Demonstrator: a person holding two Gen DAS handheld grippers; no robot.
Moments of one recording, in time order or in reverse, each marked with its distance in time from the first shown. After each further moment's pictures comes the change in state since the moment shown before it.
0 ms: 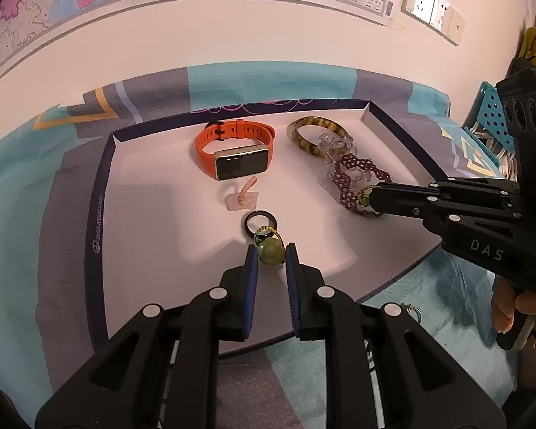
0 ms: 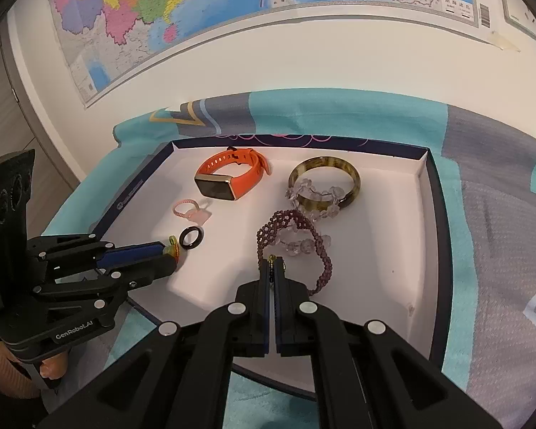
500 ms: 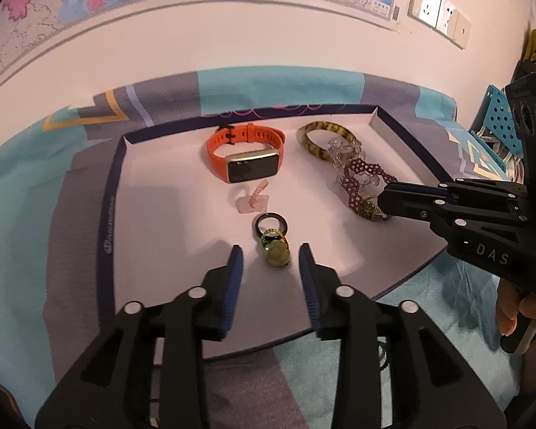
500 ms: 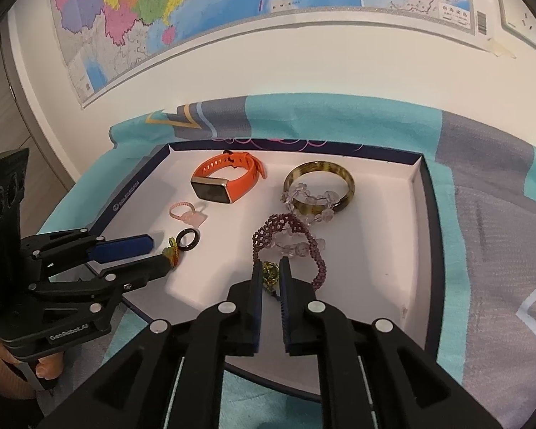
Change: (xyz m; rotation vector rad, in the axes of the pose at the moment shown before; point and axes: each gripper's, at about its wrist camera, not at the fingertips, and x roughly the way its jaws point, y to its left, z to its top) left arm -0.007 0.002 -0.001 -0.003 -0.028 0.036; right arm -0.004 0.002 0.000 -0.008 -0.022 -0.028
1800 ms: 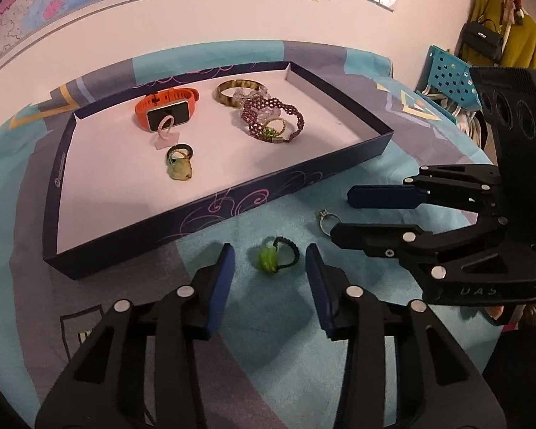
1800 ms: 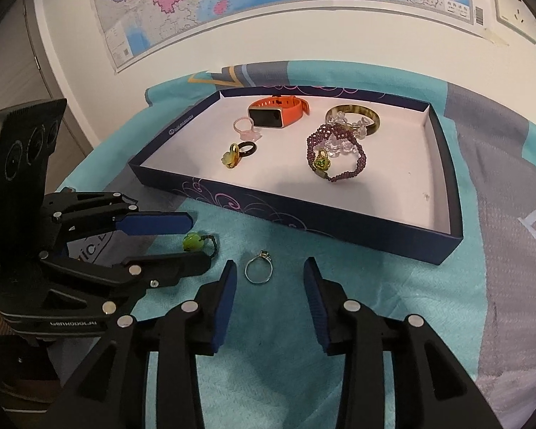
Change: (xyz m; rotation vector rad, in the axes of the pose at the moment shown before) left arm -0.026 -0.045 -0.054 0.130 0.054 -0.164; right arm -0.039 0.033 -0.076 -0.069 0.057 0.045
